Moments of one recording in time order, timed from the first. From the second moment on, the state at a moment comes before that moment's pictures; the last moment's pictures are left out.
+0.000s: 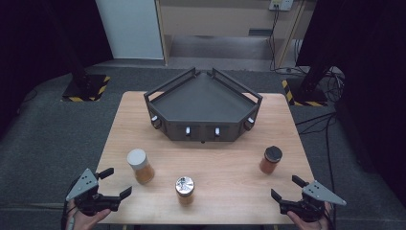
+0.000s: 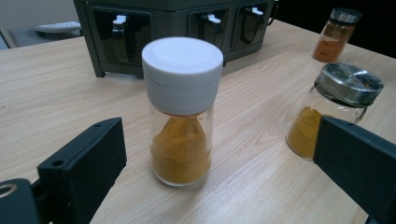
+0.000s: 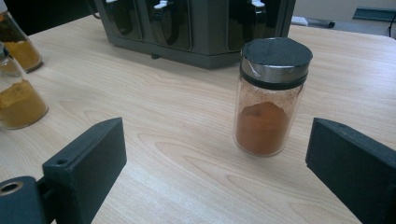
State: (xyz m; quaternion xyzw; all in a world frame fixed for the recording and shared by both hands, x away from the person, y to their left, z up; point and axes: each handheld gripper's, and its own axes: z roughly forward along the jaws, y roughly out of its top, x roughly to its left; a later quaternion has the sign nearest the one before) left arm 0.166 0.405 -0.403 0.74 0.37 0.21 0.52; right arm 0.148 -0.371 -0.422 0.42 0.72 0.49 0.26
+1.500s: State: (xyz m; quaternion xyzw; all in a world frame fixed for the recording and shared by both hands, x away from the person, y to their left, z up) left arm 0.236 0.388 -0.403 0.75 0.37 0.19 0.52; right arm 0.150 -0.371 -0.422 0.42 0.72 0.49 0.26
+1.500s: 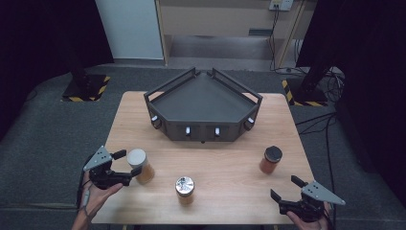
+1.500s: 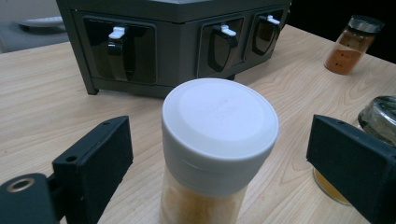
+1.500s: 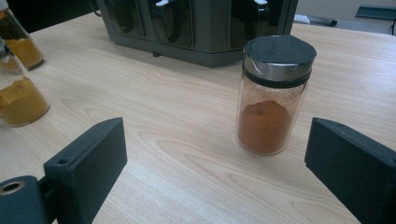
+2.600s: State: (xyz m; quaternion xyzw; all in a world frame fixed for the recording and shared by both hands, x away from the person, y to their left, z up) left arm 0.243 0.376 -0.419 0.75 0.34 0.22 0.53; right arm 0.149 -0.370 -0.422 0.42 0.72 0.49 0.26
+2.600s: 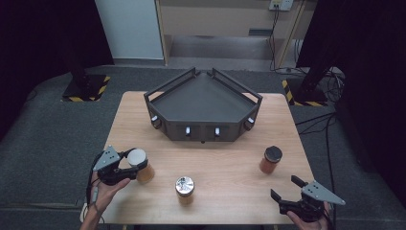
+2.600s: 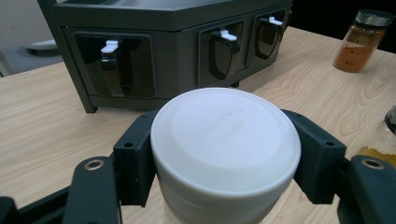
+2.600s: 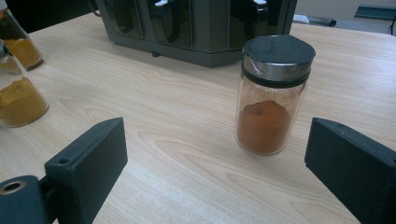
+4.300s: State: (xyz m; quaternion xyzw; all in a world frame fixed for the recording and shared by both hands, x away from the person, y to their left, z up) left arm 0.301 0.327 -0.327 0.76 0.32 0.19 0.53; right arm 0.150 -0.371 -0.422 0.42 0.72 0.49 0.25
